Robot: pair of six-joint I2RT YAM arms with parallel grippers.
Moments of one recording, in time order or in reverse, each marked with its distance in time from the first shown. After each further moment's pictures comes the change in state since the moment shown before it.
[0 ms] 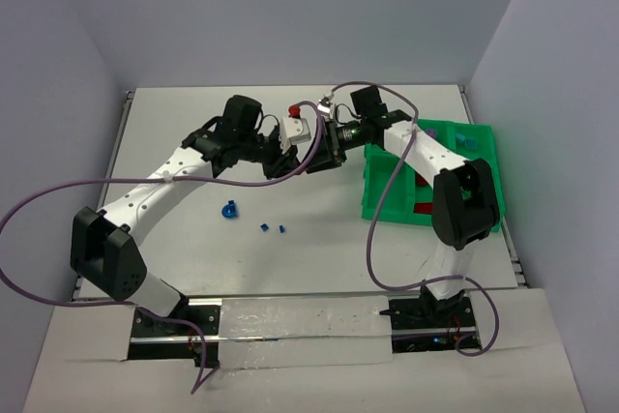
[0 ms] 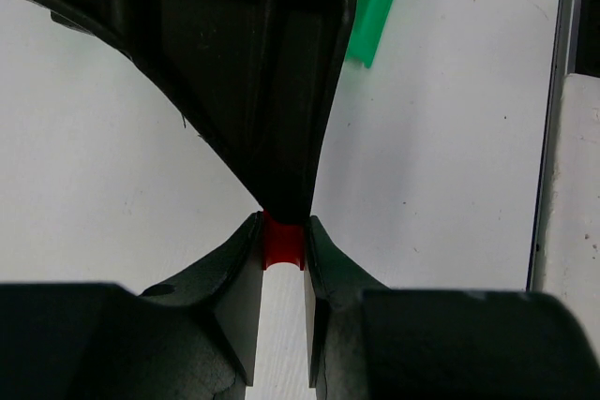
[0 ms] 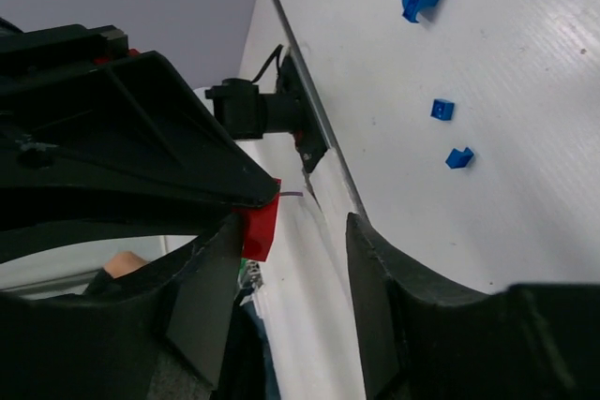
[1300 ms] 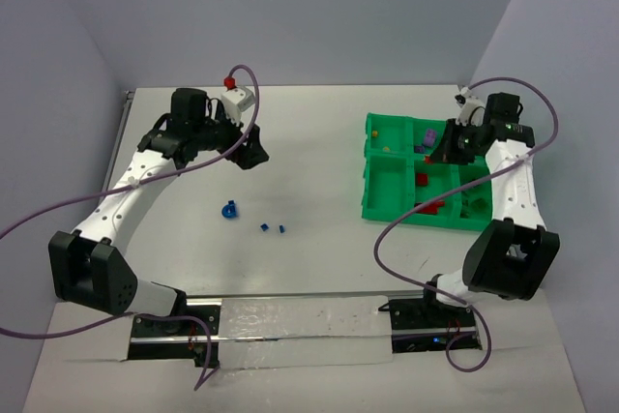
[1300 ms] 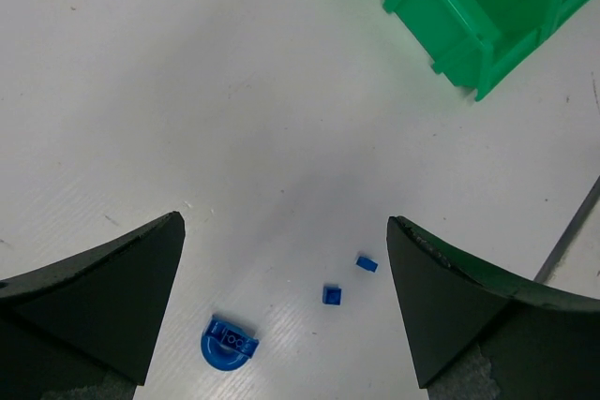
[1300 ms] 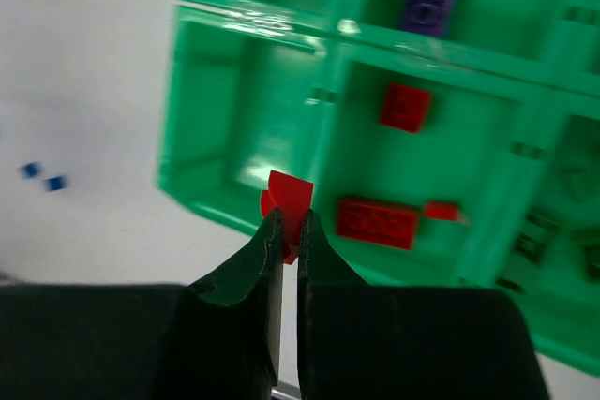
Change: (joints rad) left arm 0.277 -0.113 -0.076 0.025 -0.097 -0.321; right arm -0.667 -0.386 -0.128 -0.377 0.615 -0.543
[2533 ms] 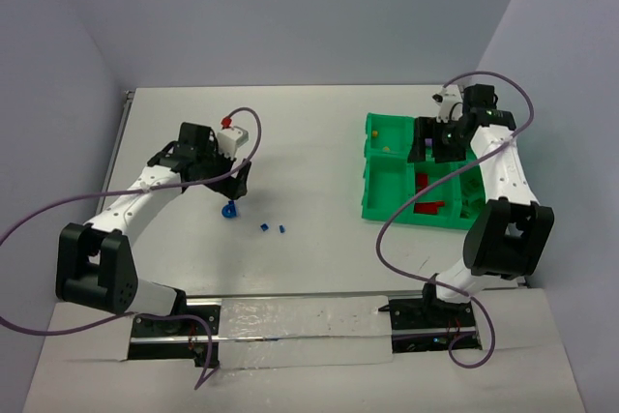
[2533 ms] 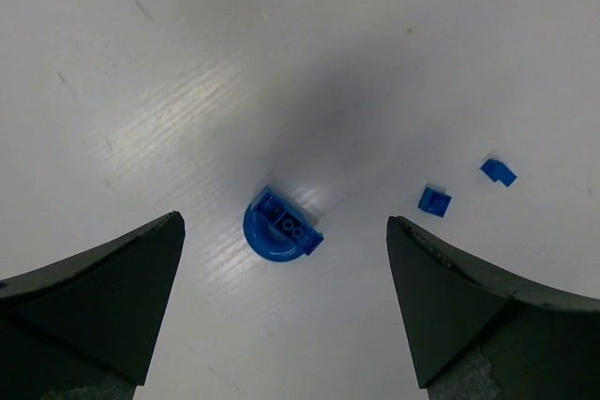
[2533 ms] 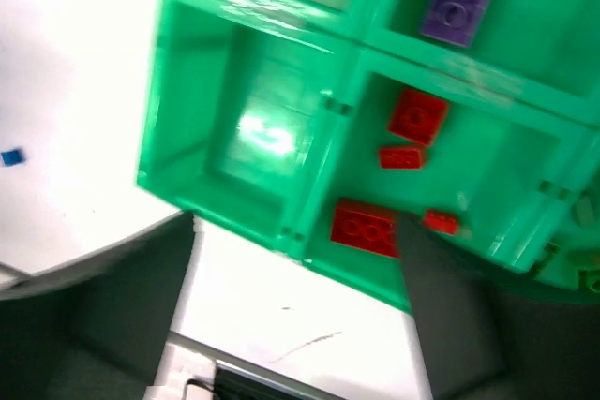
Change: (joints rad) left arm 0.037 0.000 -0.263 -0.028 -0.281 0.076; right arm 0.104 0.121 0.081 -0.053 0.109 -0.058
